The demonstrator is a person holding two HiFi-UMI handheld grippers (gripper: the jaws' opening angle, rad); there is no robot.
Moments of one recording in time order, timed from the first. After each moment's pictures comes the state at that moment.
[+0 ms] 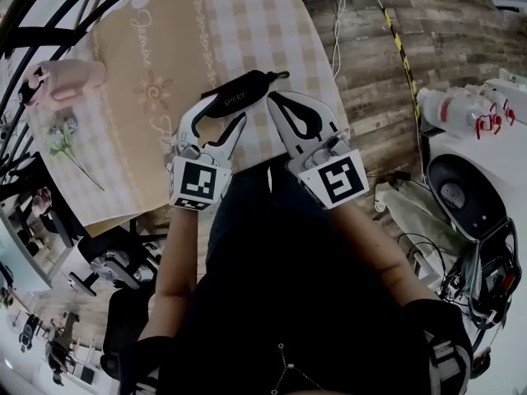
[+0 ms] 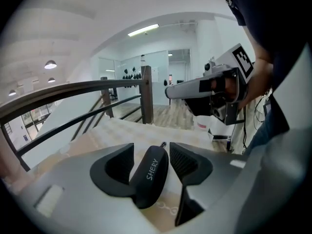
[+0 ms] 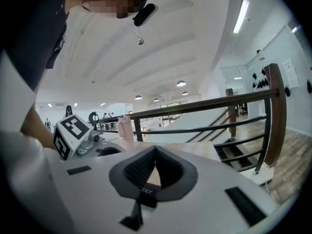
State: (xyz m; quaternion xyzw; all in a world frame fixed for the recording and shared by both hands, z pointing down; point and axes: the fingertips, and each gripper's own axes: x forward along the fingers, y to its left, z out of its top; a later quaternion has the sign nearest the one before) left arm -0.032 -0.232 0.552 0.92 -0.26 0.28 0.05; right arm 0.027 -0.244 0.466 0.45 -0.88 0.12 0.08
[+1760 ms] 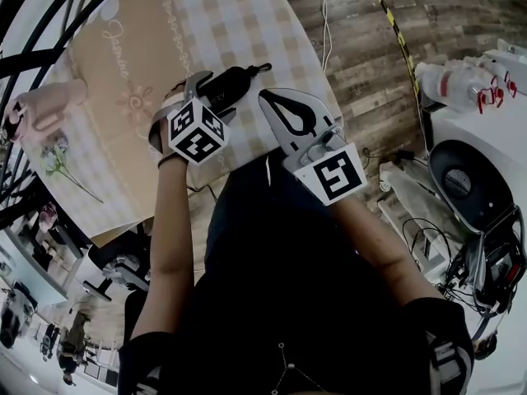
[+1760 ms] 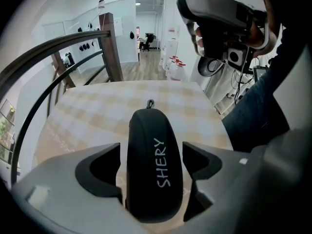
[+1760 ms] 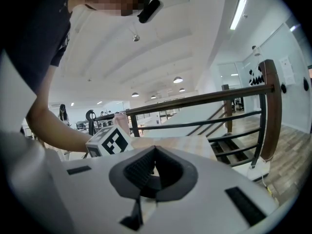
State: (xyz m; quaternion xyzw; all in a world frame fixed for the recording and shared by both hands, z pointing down) left arm -0.010 -0.242 0.667 0.84 -0.04 0.54 0.06; right arm 0.051 -0.244 0.488 0.46 -0.87 0.13 0.09
